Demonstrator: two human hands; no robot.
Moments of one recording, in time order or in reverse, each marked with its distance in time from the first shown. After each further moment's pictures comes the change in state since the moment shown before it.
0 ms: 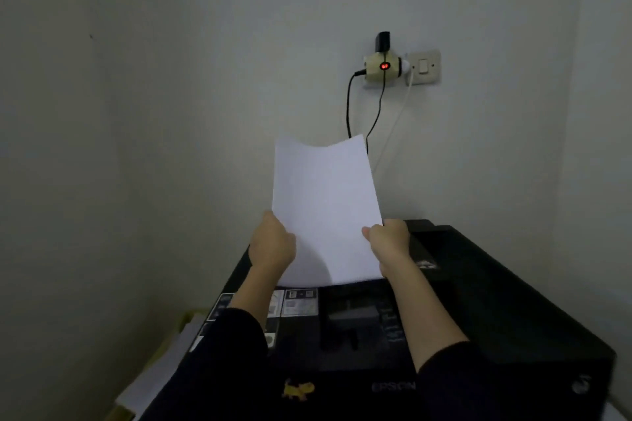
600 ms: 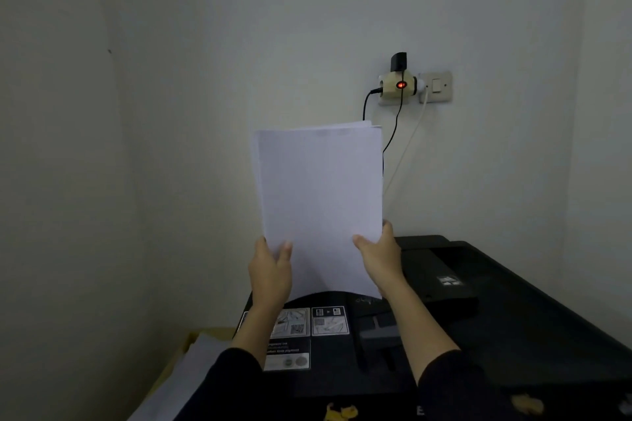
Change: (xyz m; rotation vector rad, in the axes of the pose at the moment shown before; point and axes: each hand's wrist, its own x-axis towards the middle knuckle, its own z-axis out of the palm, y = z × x) left_hand 0.012 -0.059 -0.008 -0.497 0.128 0.092; right_hand -0.013 0.005 0.055 -0.019 -0.061 -0.222
